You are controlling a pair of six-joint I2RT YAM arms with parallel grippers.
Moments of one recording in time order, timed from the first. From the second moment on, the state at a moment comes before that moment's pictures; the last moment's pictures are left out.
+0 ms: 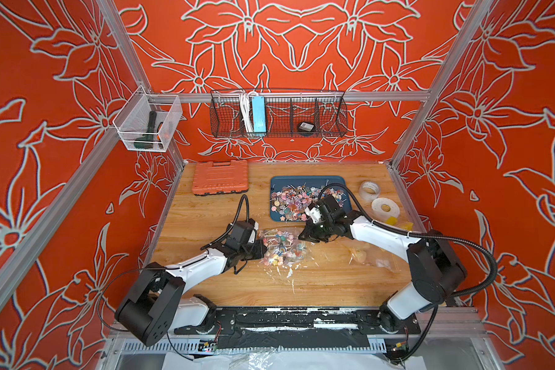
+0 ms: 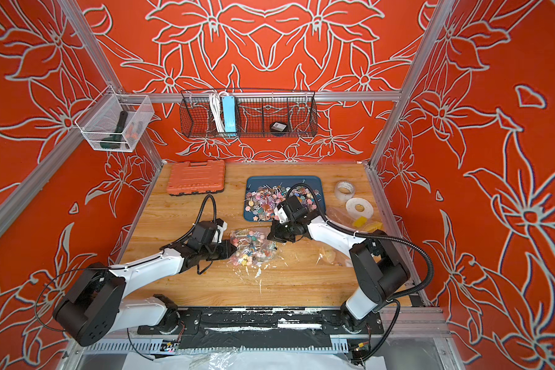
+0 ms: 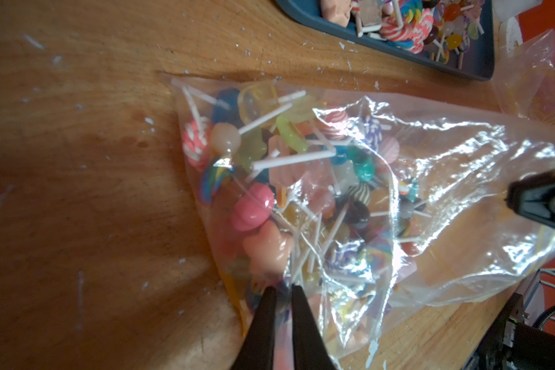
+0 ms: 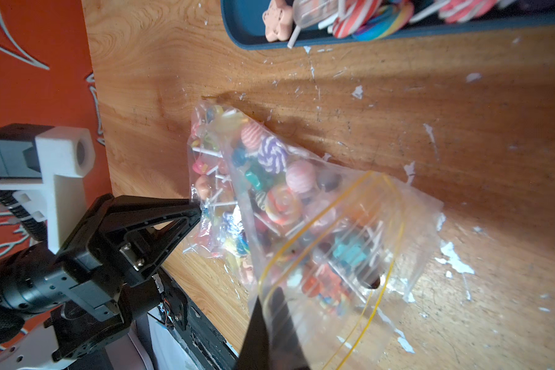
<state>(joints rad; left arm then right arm) -0.44 1.29 0.48 -0.07 0.27 -0.60 0.57 1.59 0.98 -0.39 -0.49 0.70</state>
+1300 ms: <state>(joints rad) -0.45 1.14 0.43 -0.03 0.29 -0.67 0.58 1.53 1.20 -0.56 -0.51 0.65</state>
